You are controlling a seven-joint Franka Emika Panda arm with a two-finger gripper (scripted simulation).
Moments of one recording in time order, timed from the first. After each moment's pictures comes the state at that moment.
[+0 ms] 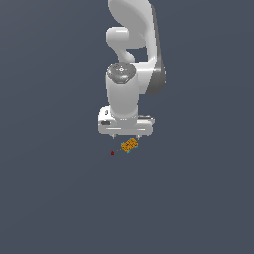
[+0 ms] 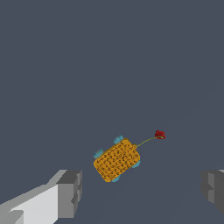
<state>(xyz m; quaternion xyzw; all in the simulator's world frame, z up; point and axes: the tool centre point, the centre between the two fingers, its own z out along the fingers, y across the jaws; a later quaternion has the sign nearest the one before) 0.002 -0.004 0.163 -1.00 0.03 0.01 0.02</state>
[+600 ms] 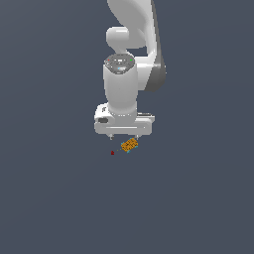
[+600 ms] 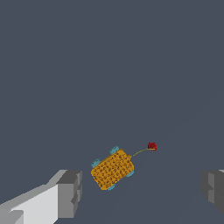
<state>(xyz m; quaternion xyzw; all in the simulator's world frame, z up) 0.019 -0.011 0.185 -1.00 0.02 -0.02 0.01</state>
